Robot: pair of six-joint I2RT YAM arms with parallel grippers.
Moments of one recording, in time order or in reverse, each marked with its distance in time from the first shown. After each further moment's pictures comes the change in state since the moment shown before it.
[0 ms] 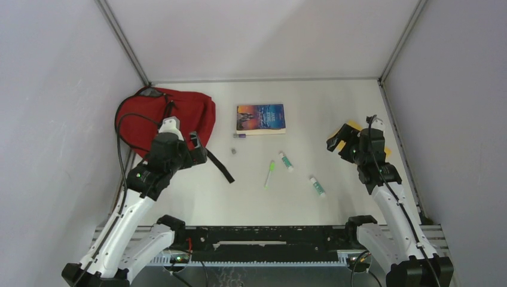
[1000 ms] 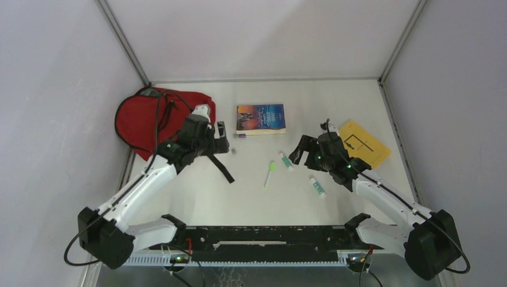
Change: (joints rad) left arm -0.161 0.344 0.109 0.107 -0.008 -0.002; right arm 0.405 0.206 -0.029 0.116 -0.009 0.157
